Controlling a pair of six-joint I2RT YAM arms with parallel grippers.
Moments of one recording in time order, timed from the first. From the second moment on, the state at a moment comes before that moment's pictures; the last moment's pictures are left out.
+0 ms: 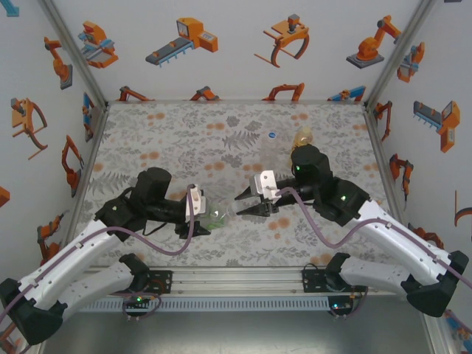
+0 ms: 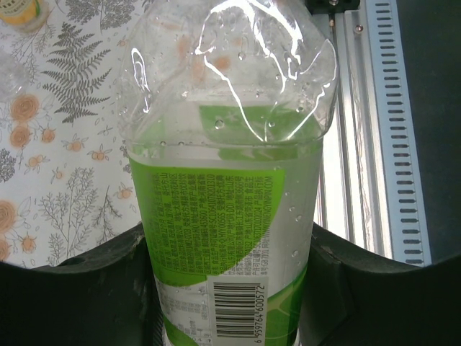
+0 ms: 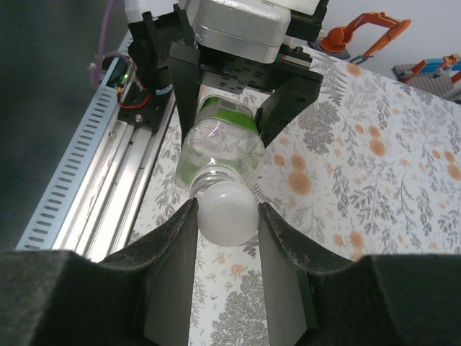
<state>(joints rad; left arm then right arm) -0.76 0.84 0.81 -0.63 0.69 0.58 0.87 1.02 1.09 -0.43 -0.81 -0.58</state>
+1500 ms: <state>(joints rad) -0.75 0.82 0.80 -0.64 0.67 0.55 0.91 1.02 1.09 -0.43 -0.78 -0.66</state>
